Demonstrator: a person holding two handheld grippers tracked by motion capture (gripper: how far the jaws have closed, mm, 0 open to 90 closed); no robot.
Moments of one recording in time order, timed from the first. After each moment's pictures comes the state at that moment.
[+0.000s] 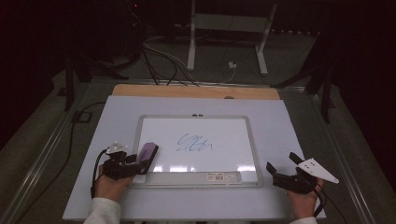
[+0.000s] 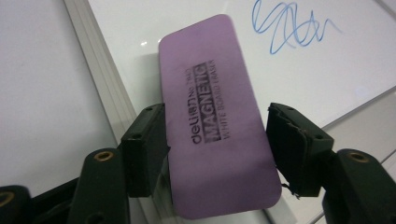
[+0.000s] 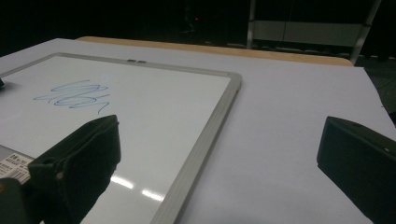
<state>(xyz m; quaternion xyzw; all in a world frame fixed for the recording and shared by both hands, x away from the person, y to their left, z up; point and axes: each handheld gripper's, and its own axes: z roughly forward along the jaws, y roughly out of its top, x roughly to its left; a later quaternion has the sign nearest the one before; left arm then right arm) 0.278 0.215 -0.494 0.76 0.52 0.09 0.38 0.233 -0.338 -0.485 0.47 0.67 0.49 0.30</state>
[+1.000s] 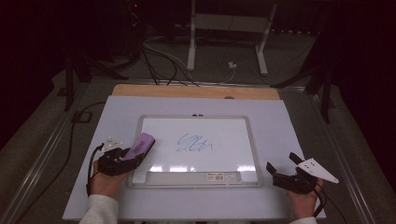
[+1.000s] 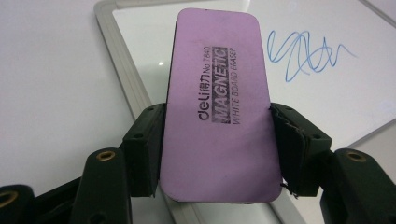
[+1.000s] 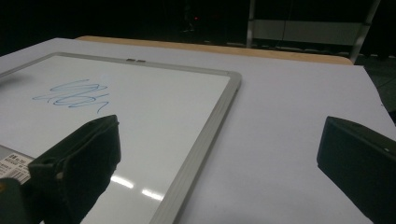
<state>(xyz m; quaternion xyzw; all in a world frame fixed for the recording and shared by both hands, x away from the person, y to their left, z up) 0.282 0.223 -0.477 0.74 0.51 0.15 0.40 0.233 -0.338 -0.486 0.47 0.67 0.49 0.30</state>
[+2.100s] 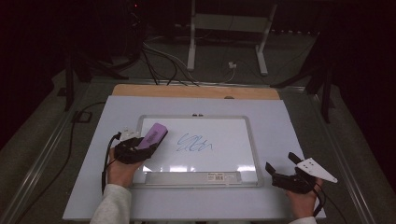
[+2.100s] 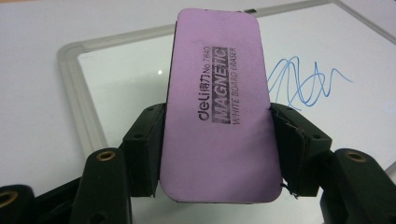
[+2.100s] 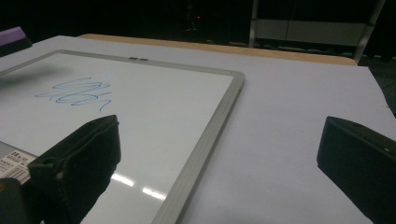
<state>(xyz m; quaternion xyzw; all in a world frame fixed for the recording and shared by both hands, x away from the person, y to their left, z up) 0.316 0.183 -0.477 0.76 0.48 0.16 0.40 0.235 -0.337 -0.486 0.46 0.67 0.49 0.30</state>
